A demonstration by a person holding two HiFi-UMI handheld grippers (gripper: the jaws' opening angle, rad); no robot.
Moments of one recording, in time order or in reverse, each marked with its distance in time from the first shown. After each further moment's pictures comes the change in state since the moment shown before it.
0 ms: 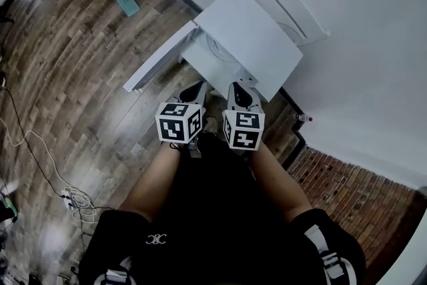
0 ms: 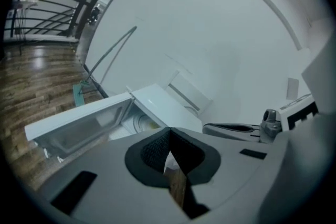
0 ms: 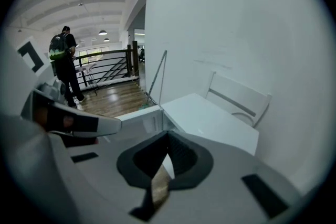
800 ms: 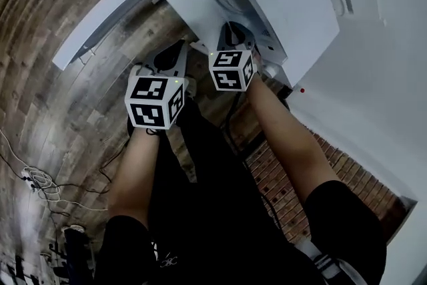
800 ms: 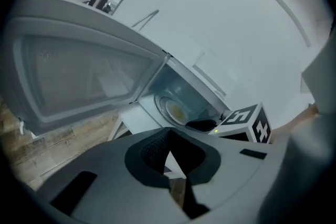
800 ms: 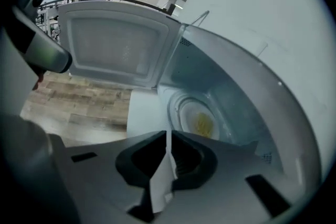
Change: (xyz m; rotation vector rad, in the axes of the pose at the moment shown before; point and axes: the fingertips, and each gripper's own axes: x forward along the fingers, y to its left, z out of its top) left arm 0.111 0.134 -0.127 -0.072 -0.037 0.044; right arm 0.237 -0.026 -0.168 -0.522 0.198 -0.057
